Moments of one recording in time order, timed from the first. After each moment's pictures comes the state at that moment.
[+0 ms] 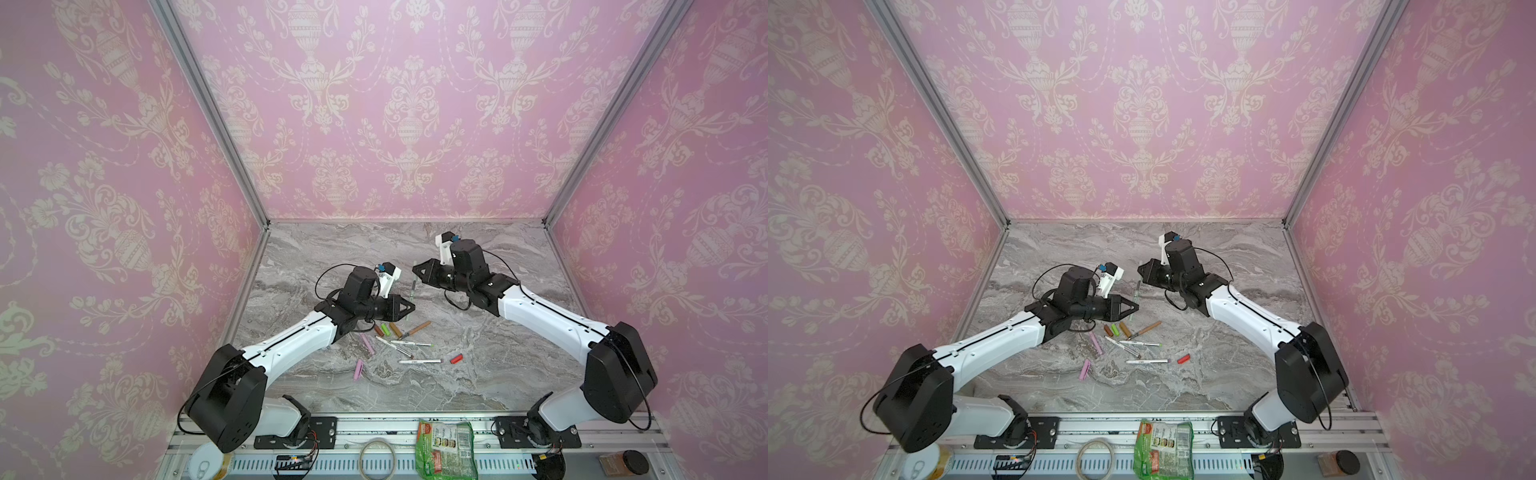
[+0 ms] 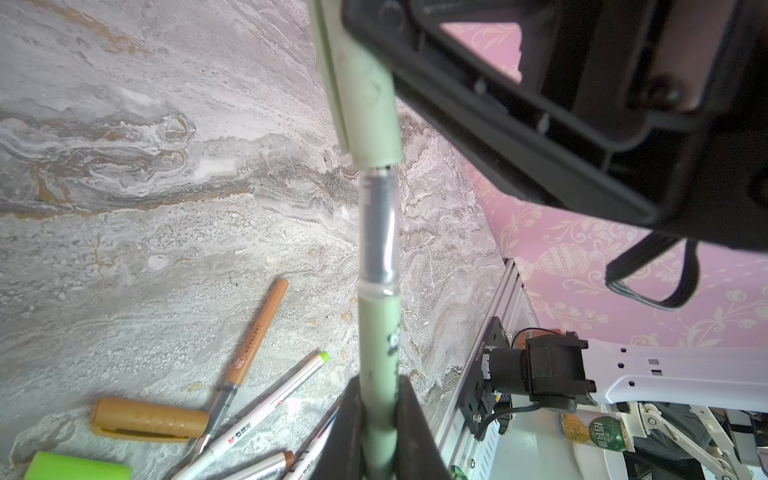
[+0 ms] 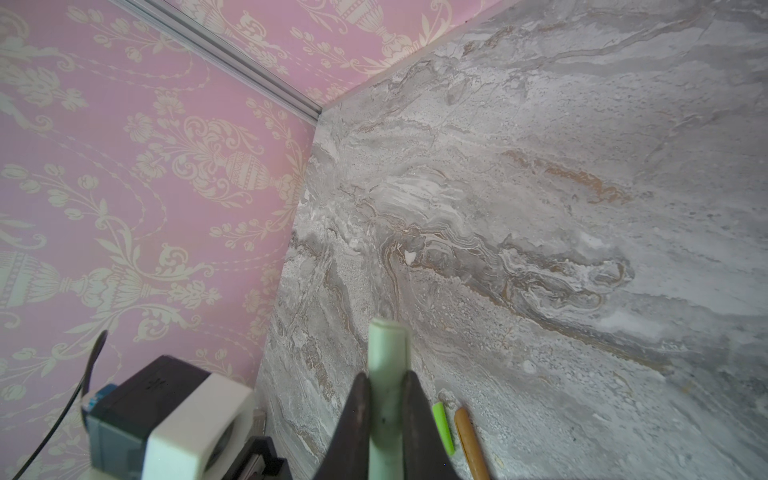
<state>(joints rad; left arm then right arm) -0.58 1.37 0.82 -0.03 0.56 -0.61 0.57 1.52 1.11 -0.09 -0.22 0.79</state>
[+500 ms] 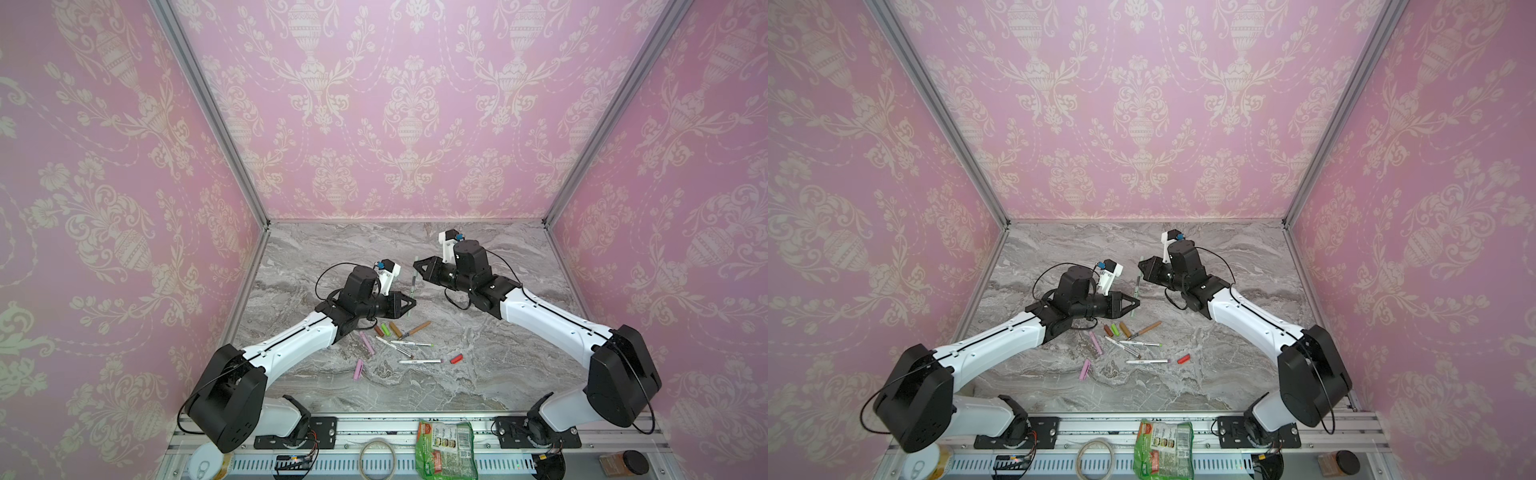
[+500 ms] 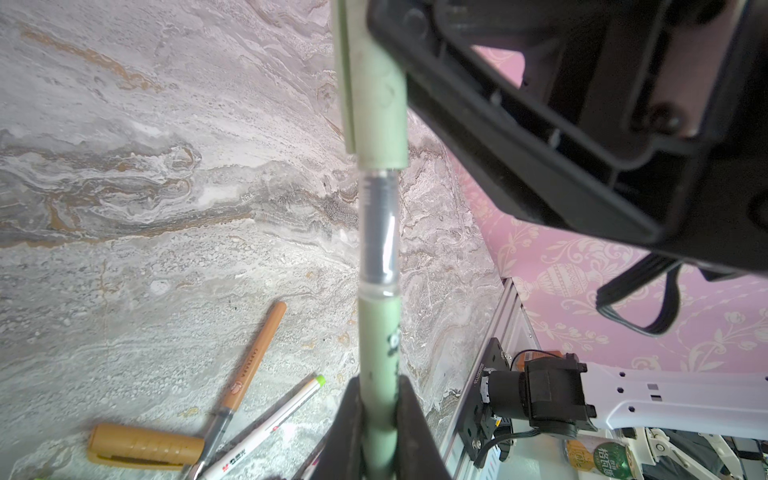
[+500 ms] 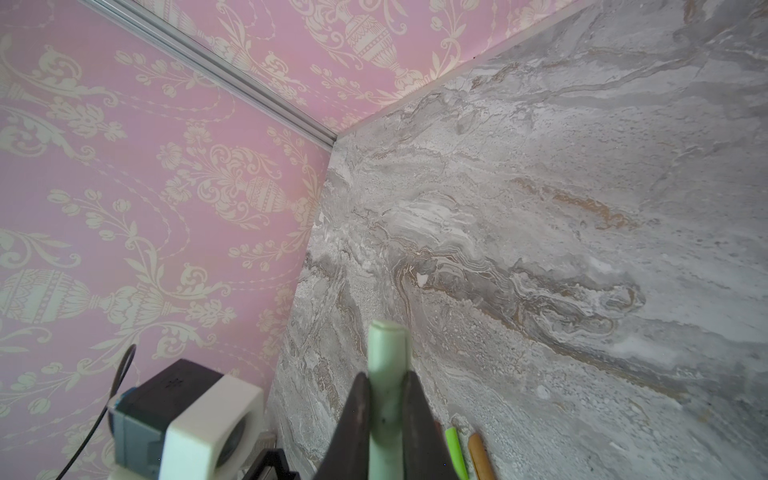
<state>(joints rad) -0.59 1.37 0.82 0.03 0.52 -0.64 0.57 1.49 1.08 -0.01 -0.19 0.82</state>
